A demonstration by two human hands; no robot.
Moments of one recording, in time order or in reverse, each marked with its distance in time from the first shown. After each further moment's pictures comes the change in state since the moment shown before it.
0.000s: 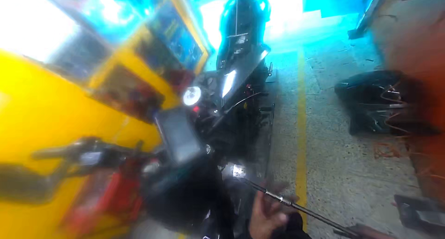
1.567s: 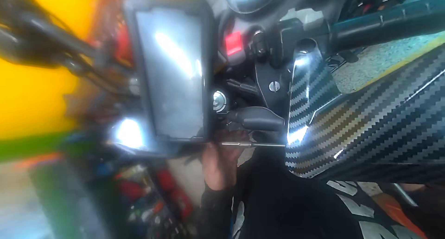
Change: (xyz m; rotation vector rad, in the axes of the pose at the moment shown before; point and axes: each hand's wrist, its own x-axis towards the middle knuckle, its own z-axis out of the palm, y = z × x) left_hand 0.081 0.056 -0.032 -0.234 1.089 0.457; right_hand 0.377 -0.065 -0.037 -0.863 -0.807 -0.277
